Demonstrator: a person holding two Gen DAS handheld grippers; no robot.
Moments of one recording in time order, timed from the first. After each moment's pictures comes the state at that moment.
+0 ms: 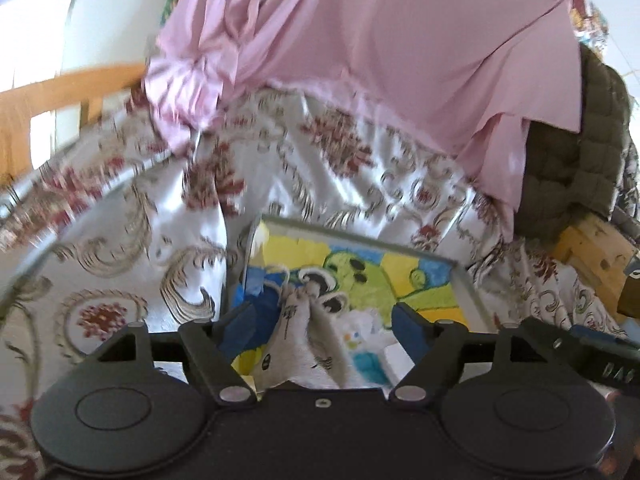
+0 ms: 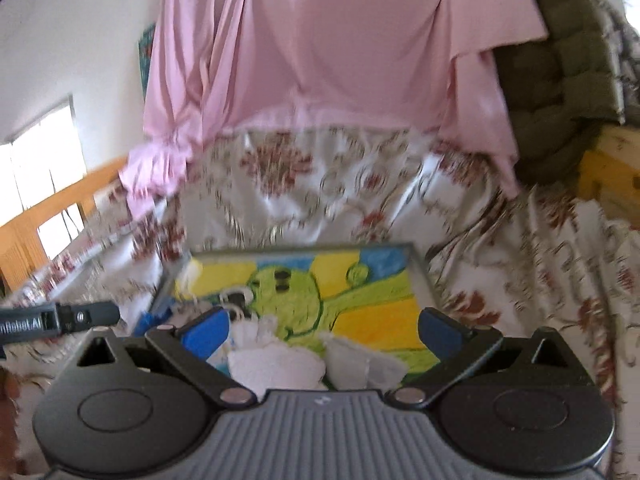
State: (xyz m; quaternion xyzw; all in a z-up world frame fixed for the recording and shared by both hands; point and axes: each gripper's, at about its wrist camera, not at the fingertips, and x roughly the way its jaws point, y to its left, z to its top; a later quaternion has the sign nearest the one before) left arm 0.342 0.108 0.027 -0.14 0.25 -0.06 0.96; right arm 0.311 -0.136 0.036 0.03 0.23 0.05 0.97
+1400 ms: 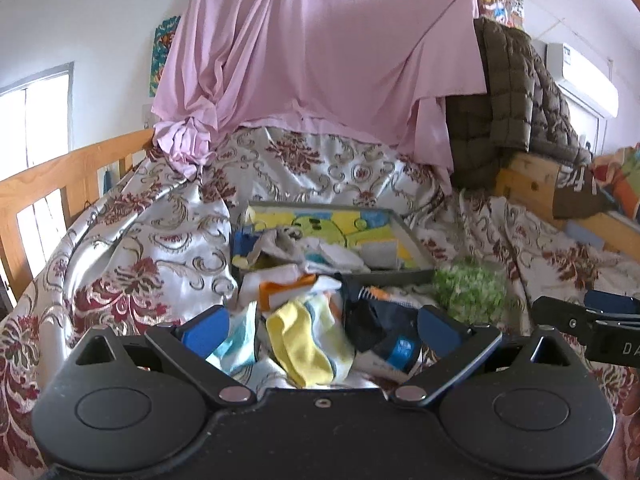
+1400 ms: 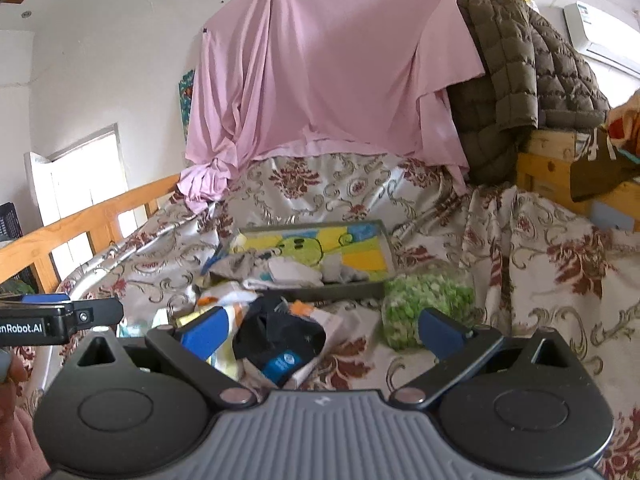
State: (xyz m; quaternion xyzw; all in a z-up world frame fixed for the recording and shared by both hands) left arm 0.066 0.043 0.039 -0.03 0.22 -0.06 0.97; right arm 0.033 -0.181 0.025 0.04 0.18 0.07 0.98
